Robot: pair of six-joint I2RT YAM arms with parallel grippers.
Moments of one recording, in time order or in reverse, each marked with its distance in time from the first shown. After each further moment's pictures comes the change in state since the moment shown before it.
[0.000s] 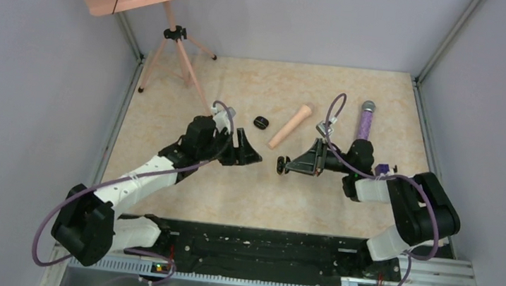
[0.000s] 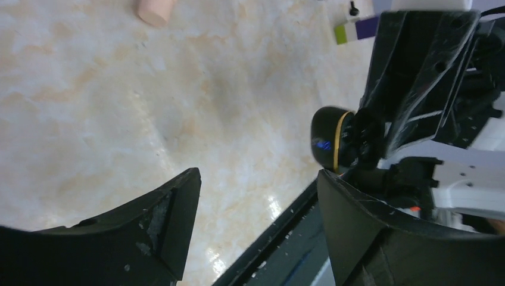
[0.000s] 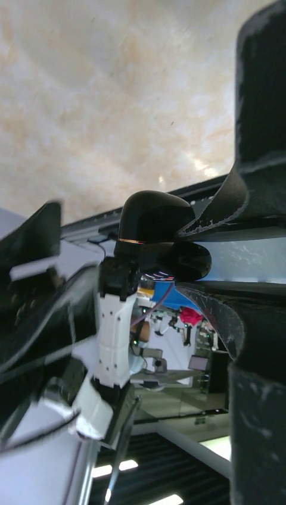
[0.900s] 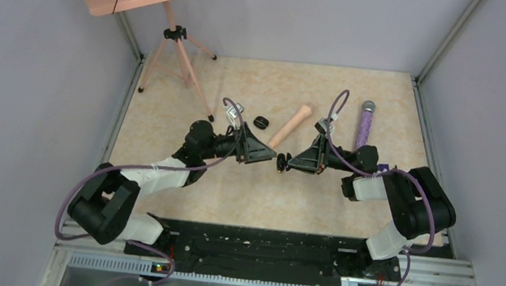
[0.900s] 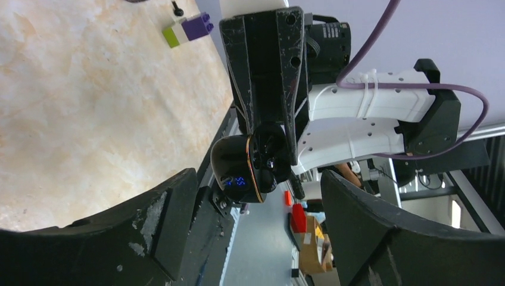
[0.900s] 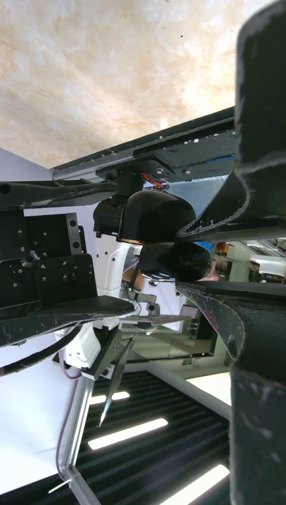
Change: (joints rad) left arm -0.008 0.153 -0.199 0.857 0.358 -0.522; right arm 0.006 0.068 -0.004 0.530 -0.043 0.511
